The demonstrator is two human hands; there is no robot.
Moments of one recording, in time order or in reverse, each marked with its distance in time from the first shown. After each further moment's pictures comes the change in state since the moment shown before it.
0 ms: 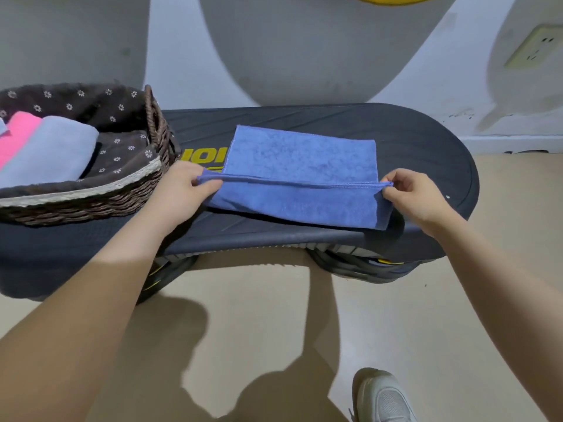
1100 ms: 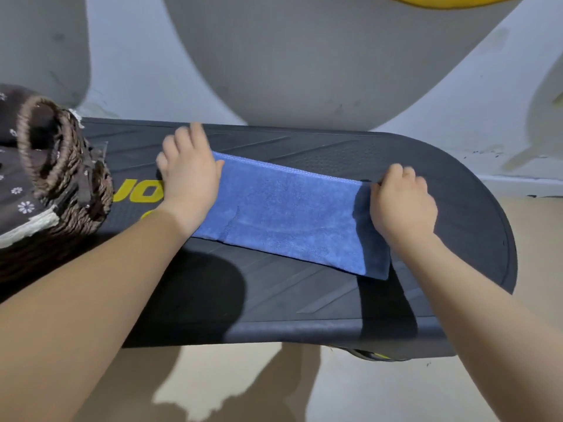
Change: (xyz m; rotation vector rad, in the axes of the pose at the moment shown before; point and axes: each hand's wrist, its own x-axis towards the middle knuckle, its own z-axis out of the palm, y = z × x) left_hand 0.148 0.027 0.085 0.530 0.265 -0.188; right_hand 0.134 -0.011 0.027 -0.731 0.267 0.027
